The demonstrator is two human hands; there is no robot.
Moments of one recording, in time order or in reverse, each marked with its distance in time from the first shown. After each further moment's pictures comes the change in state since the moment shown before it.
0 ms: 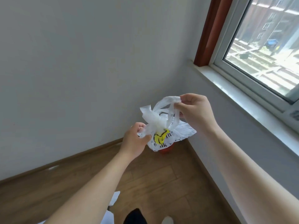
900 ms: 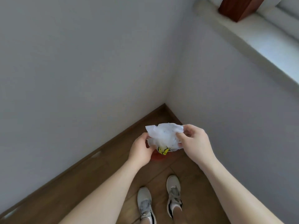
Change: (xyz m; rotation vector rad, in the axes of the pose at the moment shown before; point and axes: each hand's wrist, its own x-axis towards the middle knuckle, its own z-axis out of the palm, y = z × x) left_hand 0.422 -0.192 0.229 0.145 -0.460 -0.229; right_hand 0.340 0.319 0.113 -0.219 0.039 0.512
